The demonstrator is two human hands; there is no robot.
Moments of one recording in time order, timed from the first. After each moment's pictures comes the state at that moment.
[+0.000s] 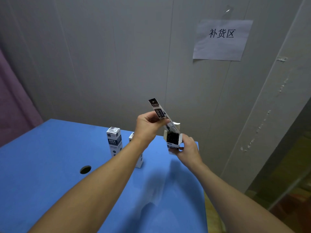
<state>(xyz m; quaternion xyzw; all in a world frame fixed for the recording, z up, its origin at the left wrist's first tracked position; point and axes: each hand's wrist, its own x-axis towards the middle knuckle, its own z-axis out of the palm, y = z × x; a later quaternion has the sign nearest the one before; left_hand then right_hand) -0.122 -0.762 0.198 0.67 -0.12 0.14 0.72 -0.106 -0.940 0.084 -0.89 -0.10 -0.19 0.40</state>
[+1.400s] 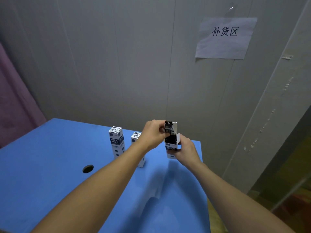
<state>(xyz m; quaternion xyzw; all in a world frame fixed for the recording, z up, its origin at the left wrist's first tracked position) -0.119 -0.756 0.186 0.90 -0.18 0.14 0.37 -0.108 -0.926 0.090 -0.91 -0.08 -0.12 0.40</state>
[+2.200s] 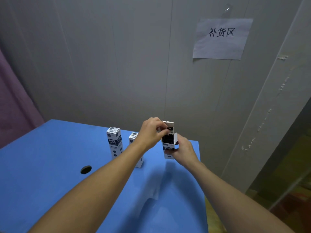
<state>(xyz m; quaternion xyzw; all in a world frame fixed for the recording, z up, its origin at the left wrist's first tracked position) -0.107 -0.756 0.175 0.89 -0.21 0.23 0.33 -0.112 -0.925 0.098 -0.90 -0.09 -0.12 0.40</state>
